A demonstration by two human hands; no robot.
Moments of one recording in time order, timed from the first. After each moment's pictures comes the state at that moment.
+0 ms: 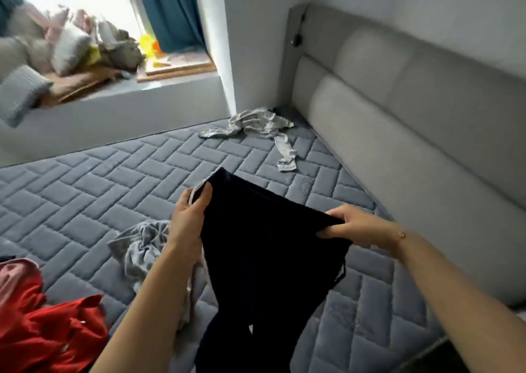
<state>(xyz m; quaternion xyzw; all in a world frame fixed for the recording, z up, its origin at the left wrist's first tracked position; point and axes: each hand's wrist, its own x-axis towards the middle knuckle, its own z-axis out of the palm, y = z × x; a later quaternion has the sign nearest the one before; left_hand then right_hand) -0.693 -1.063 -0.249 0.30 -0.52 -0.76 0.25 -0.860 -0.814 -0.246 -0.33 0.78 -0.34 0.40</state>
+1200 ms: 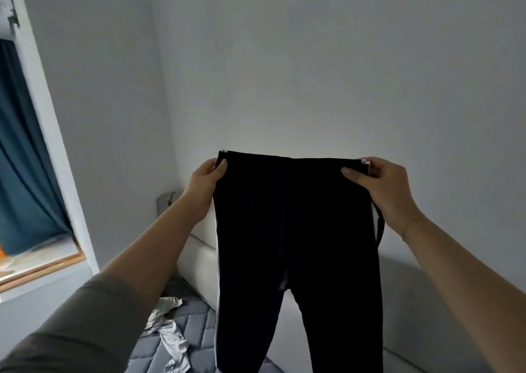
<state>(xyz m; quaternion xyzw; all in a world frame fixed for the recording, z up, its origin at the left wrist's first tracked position) -1.071 -0.874 0.124 -0.13 -0.67 -0.72 0.16 -1.029 -0.555 0.113 -0.18 0.69 -0.64 -0.30</state>
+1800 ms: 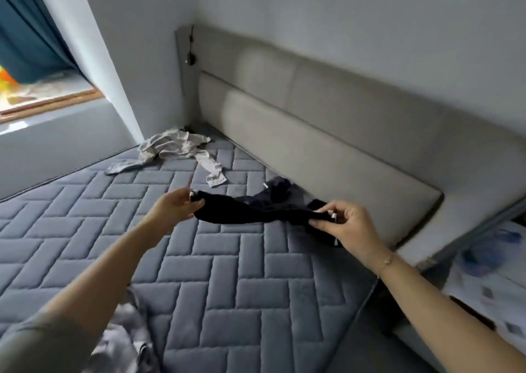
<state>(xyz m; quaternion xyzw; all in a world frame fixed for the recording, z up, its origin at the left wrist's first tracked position) -0.800 -1.104 -0.222 0.06 -0.78 -0.62 -0.03 -0.780 -0.758 -0.200 -0.09 0.82 -0.57 -0.01</state>
